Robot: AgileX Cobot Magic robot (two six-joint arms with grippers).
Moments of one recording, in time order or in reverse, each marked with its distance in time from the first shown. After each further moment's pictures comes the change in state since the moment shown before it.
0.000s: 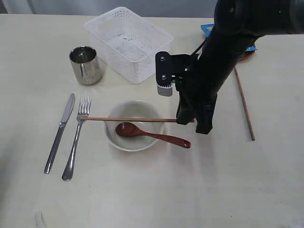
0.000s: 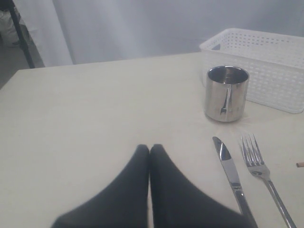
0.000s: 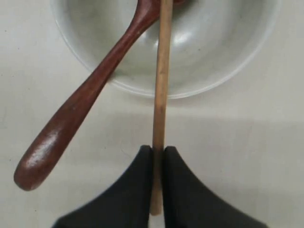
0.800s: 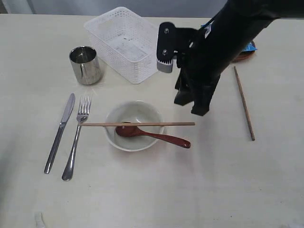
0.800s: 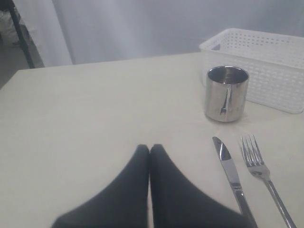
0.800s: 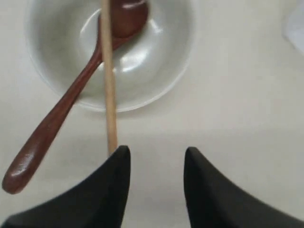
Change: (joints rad) left arm 0.000 0.000 0.000 0.000 0.000 0.000; right arm 0.000 -0.119 -0.010 -0.037 -0.084 0.112
